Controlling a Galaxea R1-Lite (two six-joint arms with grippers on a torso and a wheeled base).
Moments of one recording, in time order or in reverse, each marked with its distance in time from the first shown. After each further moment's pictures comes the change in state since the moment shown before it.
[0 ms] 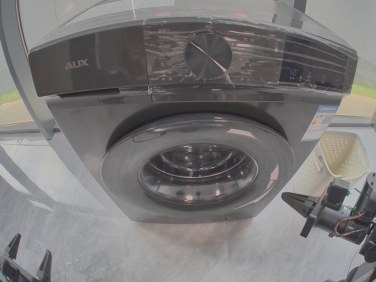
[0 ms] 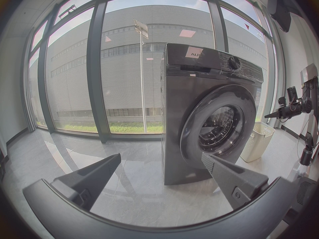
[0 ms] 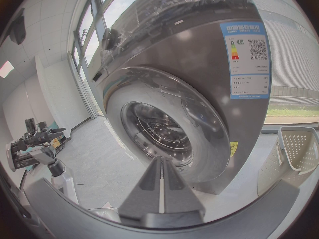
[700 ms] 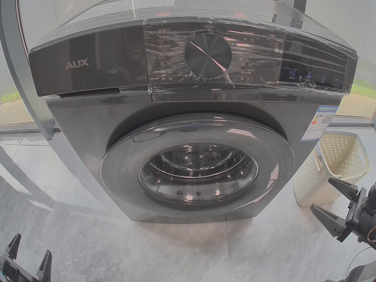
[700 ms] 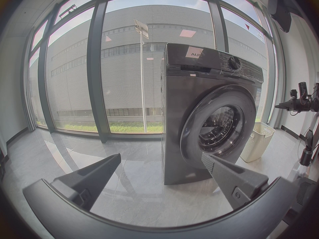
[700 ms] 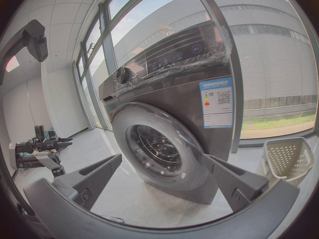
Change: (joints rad) left arm 0.000 0.000 0.000 0.001 0.000 -0.004; right arm -0.052 -0.426 0.071 0.184 0.002 -0.021
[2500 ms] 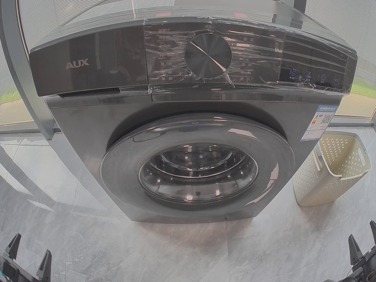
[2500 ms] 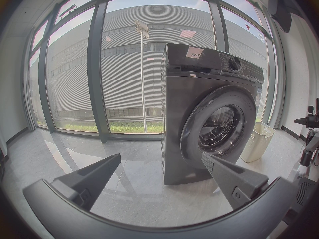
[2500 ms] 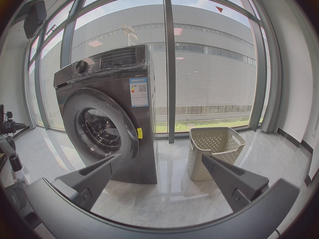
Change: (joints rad) left arm 0.000 0.000 0.000 0.000 0.001 -0.001; right arm -0.509 -1.008 0.000 1.023 -0.087 -0.055
